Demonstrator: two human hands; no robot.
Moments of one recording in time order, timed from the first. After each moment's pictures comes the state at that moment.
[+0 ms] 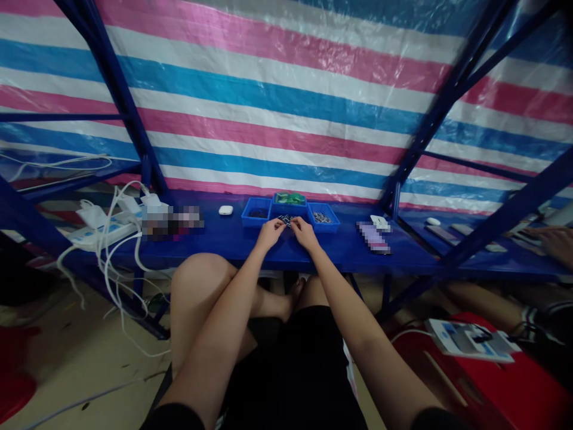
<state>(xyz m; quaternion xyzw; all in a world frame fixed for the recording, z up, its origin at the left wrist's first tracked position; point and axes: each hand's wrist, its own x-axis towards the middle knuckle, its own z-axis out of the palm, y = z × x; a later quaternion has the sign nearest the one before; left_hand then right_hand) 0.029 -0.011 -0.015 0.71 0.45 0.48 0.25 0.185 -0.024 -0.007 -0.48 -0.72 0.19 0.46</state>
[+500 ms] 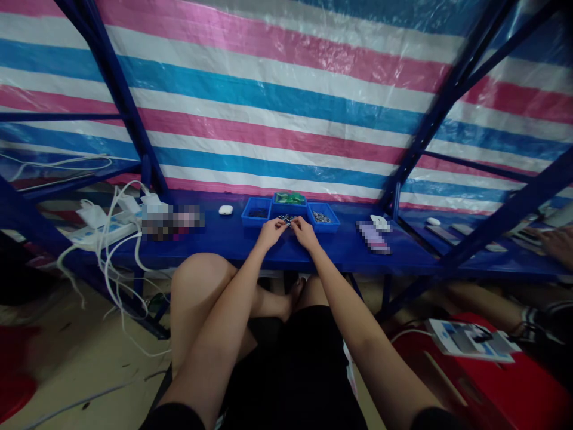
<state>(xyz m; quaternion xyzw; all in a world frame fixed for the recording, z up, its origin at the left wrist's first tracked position) 0.030 -0.010 -0.016 0.71 0.43 0.49 0.26 0.185 -0.026 -0.006 -0.49 -0.71 0.20 0.46</state>
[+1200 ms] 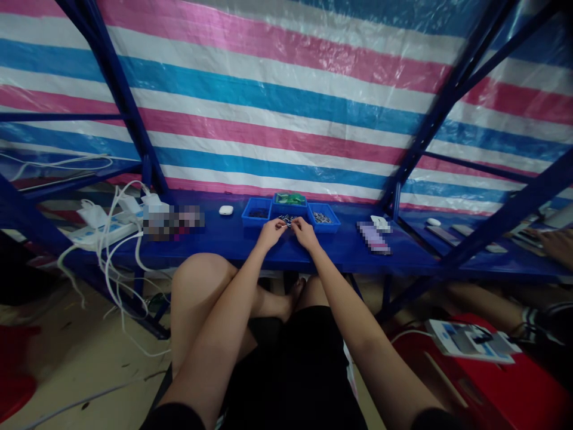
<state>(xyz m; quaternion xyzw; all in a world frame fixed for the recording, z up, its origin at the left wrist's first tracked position) 0.030 -0.008 -0.017 0.71 0.43 0.48 0.26 0.186 -0.023 -0.009 -0.49 -0.72 0.20 0.46</state>
